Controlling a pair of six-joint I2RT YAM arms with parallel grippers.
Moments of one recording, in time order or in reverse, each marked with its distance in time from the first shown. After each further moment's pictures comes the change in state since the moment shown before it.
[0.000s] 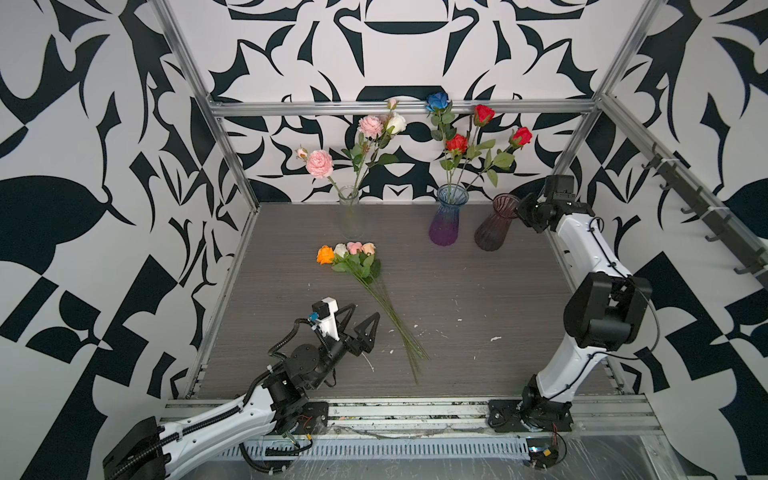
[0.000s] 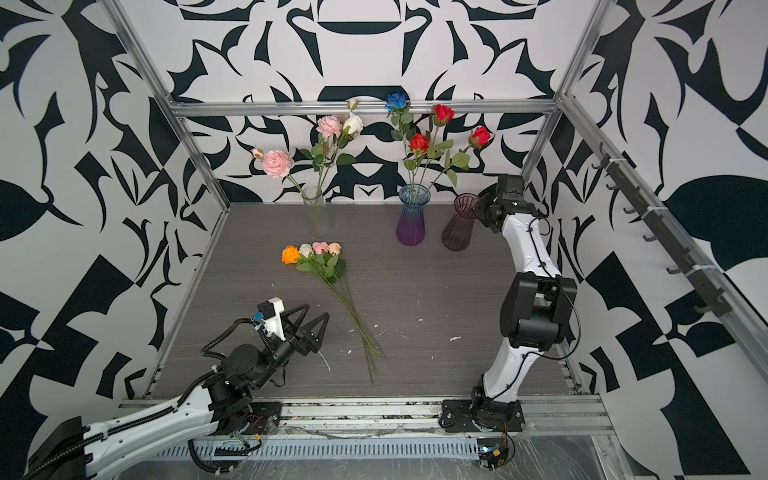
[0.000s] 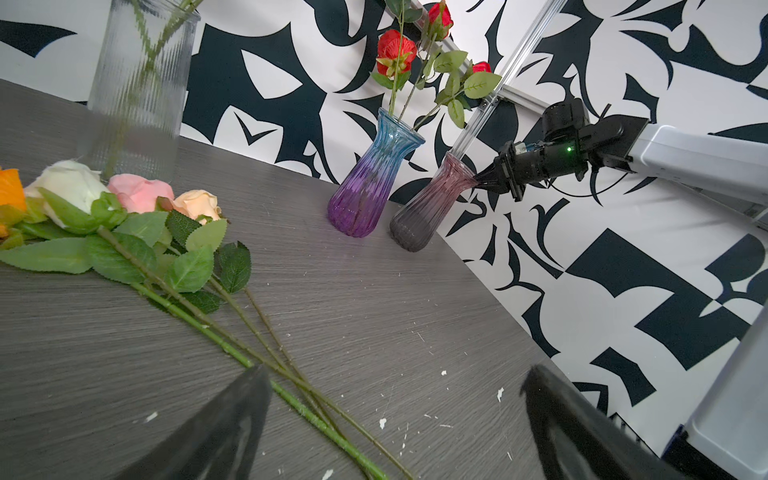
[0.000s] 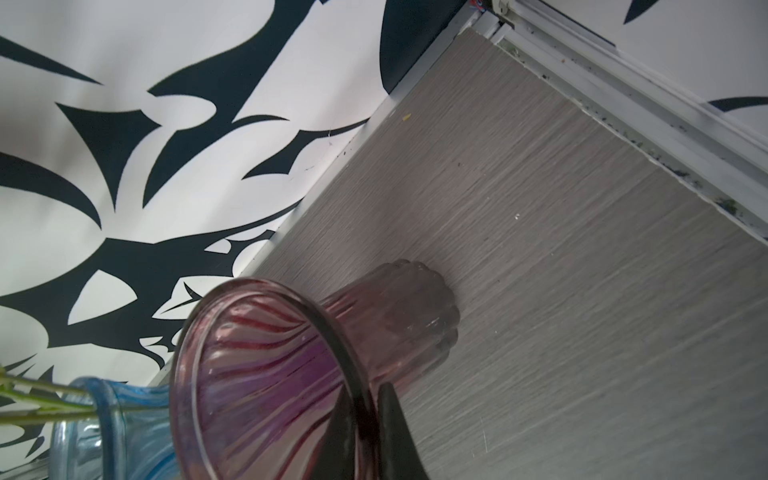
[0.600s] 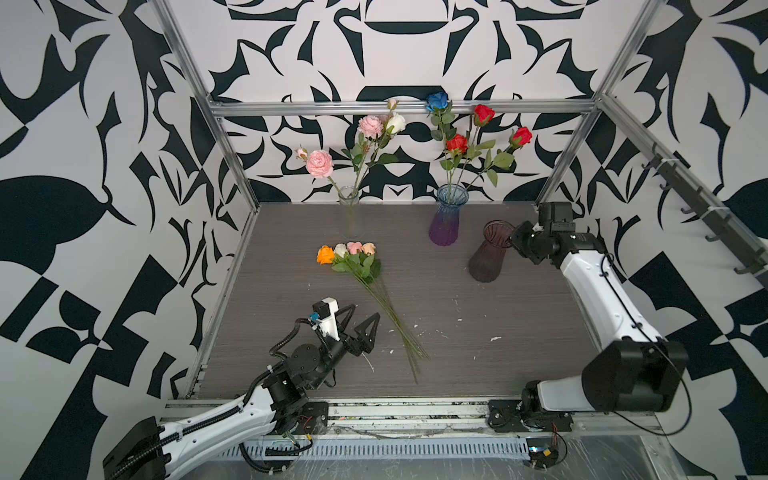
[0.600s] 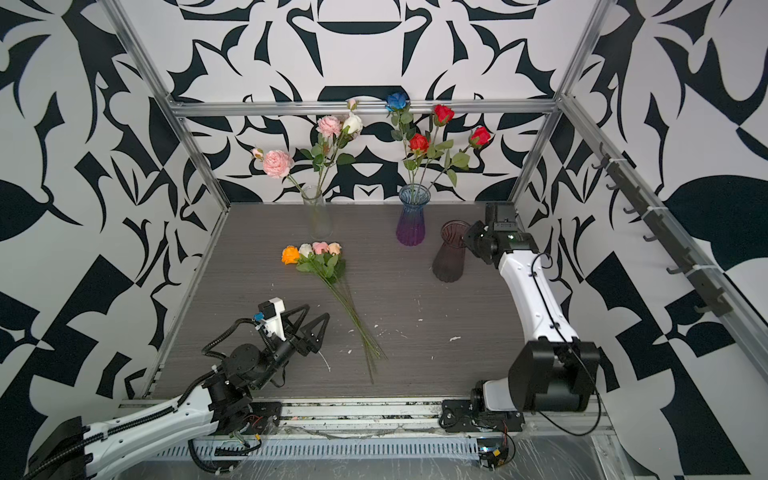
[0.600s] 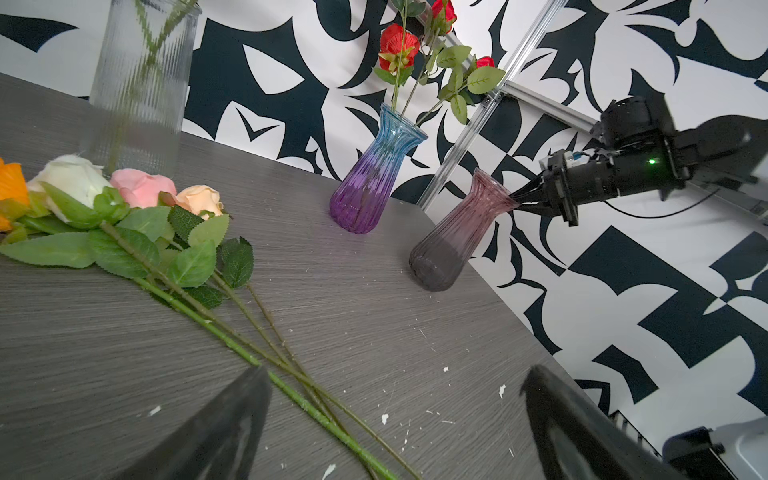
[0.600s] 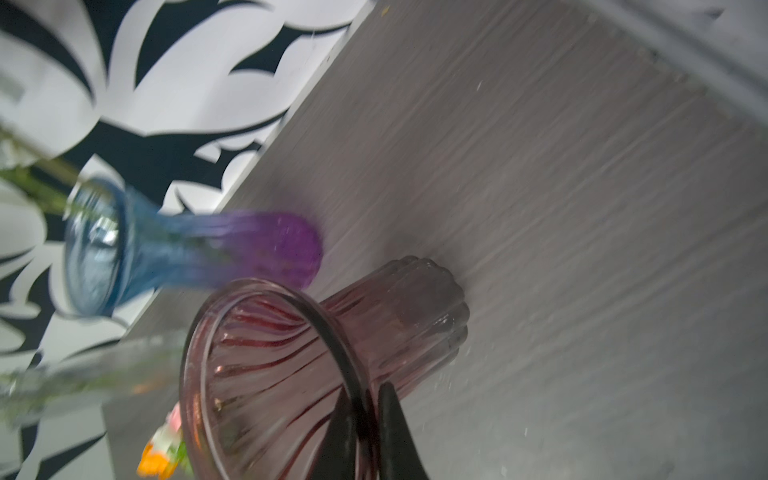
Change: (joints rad) left arm 0.000 0.000 0.000 -0.007 0.000 -0.003; right arm 0.143 -0.453 -0.383 -0.121 0.054 0.081
